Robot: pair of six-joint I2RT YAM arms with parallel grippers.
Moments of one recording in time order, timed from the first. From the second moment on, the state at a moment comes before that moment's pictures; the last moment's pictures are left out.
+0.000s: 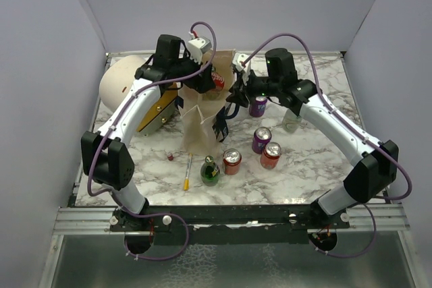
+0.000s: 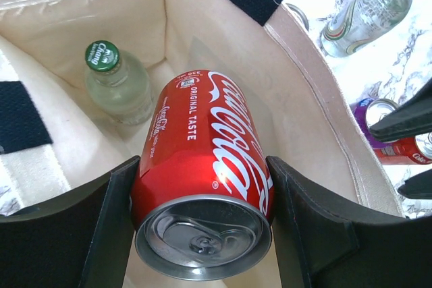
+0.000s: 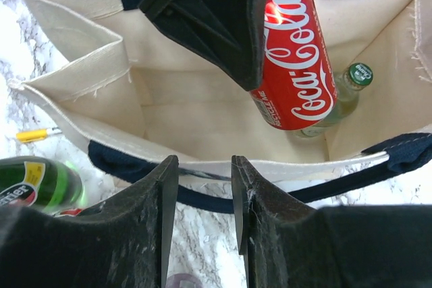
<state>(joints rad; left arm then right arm) -0.34 1.67 1.60 -0.53 0.53 0.10 0.55 1.52 1.43 -0.39 -0.61 -0.41</state>
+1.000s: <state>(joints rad) -0.39 1.76 1.71 -0.65 0.34 0.13 0.51 1.63 1.64 -0.34 -0.29 -0.09</state>
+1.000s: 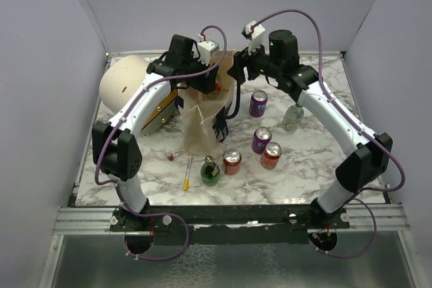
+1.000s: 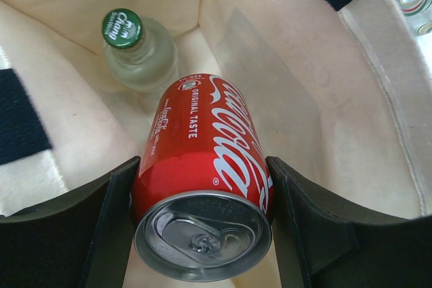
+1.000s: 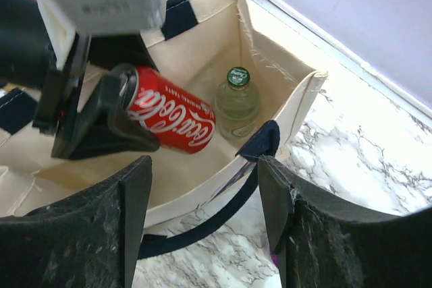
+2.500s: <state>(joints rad) -0.42 2.01 1.71 -0.57 0.27 0.19 0.39 1.77 1.63 -0.34 -0.39 -0.02</state>
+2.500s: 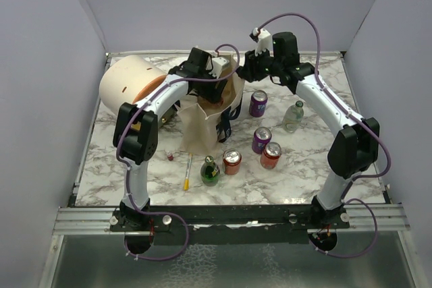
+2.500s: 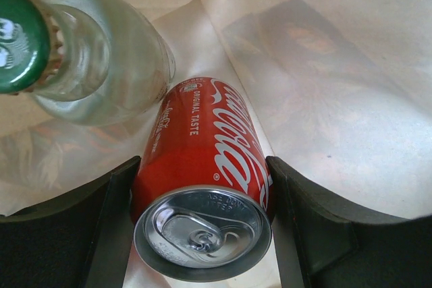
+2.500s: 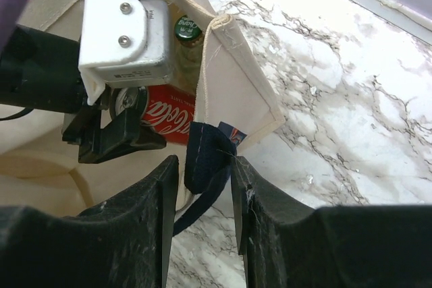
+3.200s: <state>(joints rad) -0.43 2.15 1.83 -0.59 0.23 0.19 0.38 1.80 1.63 -0.33 -0.41 -0.05</state>
